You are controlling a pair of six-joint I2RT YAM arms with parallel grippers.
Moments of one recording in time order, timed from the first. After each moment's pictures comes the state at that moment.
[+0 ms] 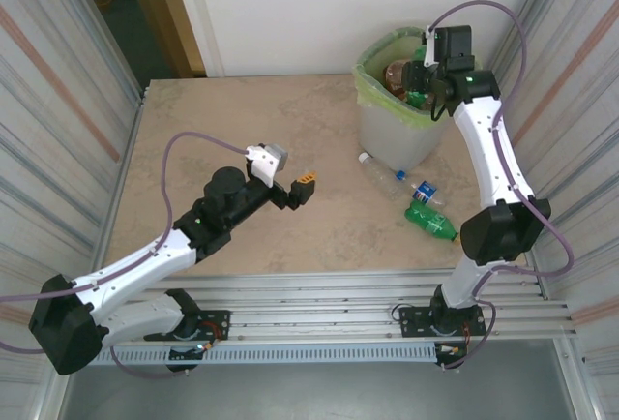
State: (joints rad) left arm -0.78 1.06 0.71 0.23 -0.03 -0.05; right arm 0.15 1.73 1.93 -0.83 0.11 0.07
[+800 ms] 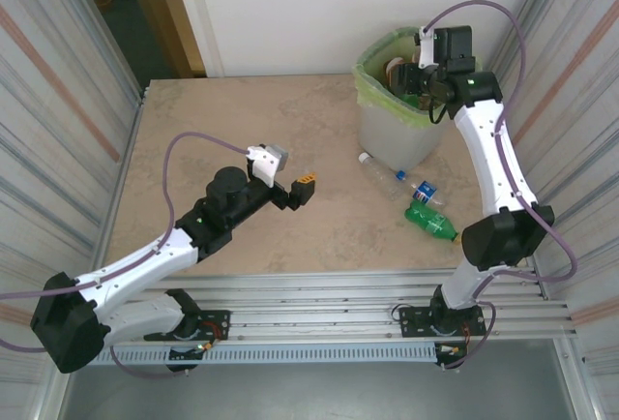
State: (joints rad) left arm -0.77 1.08 0.71 0.23 -0.03 -0.08; right arm 0.17 1.68 1.93 -0.84 -0.02 0.06
